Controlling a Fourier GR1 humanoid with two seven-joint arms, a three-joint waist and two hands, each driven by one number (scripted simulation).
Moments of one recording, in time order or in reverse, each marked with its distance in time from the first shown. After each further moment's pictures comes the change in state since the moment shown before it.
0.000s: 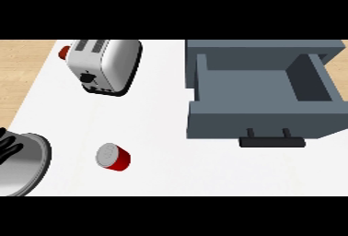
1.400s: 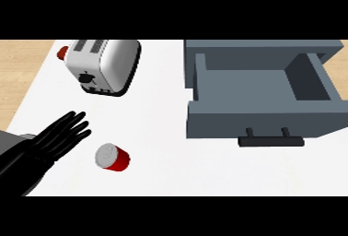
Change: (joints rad) left arm -0.178 -0.255 -0.228 0.161 -0.162 0.160 0.195; right arm 0.141 0.030 -0.226 -0.009 -0.156 0.249 -0.053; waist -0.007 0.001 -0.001
